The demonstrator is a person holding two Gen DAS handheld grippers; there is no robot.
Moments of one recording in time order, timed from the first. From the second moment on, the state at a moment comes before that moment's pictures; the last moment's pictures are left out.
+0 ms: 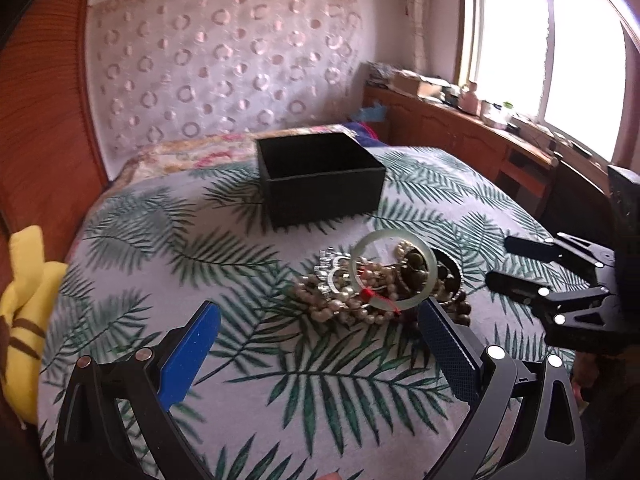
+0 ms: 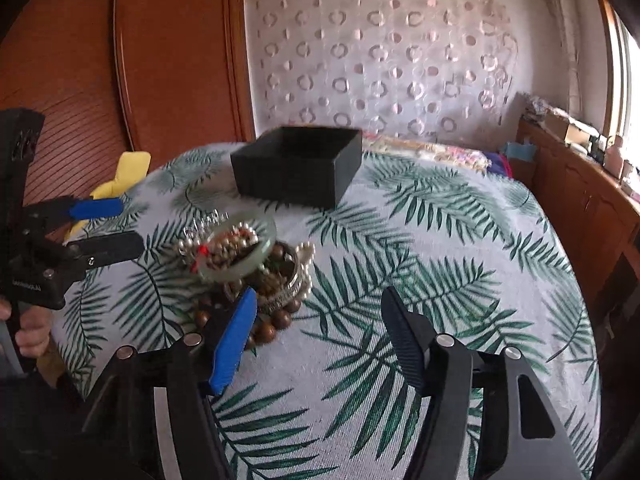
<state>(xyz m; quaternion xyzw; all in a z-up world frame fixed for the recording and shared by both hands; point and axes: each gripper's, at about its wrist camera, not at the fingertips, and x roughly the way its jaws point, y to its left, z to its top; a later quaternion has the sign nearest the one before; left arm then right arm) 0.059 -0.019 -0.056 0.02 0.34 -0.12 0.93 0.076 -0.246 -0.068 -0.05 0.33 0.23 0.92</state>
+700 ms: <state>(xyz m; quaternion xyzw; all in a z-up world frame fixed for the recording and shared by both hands) 0.130 -0.083 -0.076 0.08 0.42 -0.22 0.88 0.072 -0.266 -0.062 -0.04 0.33 0.22 0.92</state>
